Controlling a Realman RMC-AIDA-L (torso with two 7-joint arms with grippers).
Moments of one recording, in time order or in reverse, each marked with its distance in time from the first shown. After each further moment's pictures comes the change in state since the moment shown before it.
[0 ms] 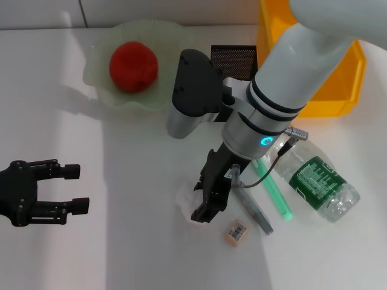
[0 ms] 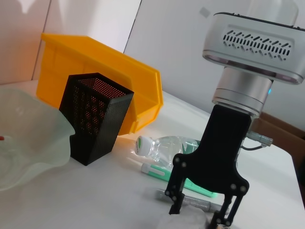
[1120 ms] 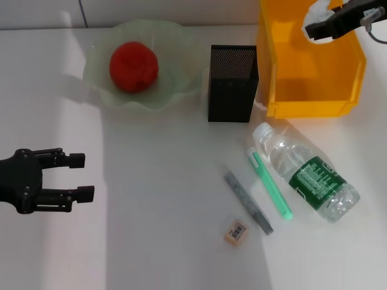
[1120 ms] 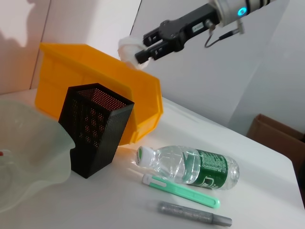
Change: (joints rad) left arm -0.034 -0.001 -0.011 0.000 0.002 -0.001 -0.019; right arm -0.344 -0.012 0.725 -0.565 -0.511 0.057 0.180
